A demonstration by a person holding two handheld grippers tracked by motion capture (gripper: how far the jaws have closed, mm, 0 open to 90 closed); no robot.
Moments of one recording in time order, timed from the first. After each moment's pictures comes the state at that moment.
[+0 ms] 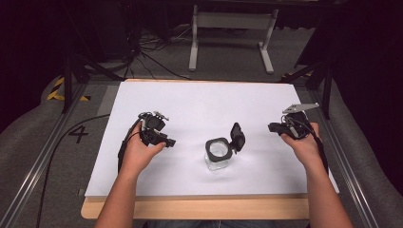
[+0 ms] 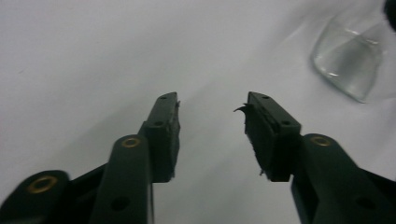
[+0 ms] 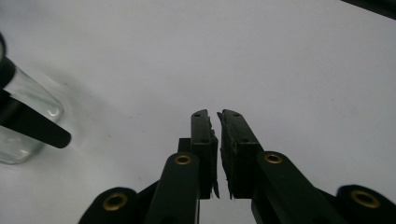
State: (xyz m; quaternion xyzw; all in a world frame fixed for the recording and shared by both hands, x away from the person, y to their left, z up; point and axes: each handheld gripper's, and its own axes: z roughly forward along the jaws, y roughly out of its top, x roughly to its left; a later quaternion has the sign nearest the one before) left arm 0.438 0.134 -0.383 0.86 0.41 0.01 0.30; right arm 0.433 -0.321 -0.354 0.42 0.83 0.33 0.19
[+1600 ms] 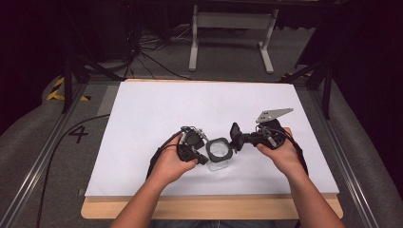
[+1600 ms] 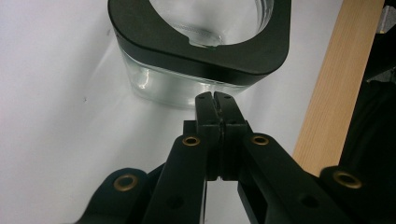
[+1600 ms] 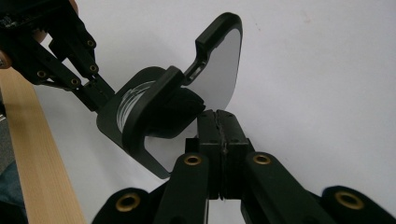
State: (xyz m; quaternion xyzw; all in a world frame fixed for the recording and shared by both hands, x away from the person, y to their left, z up) left arm 0.399 0.033 -0.385 0.93 0.24 -0.05 0.28; right arm 0.400 -0.236 -0.339 0.31 0.86 0.39 0.09
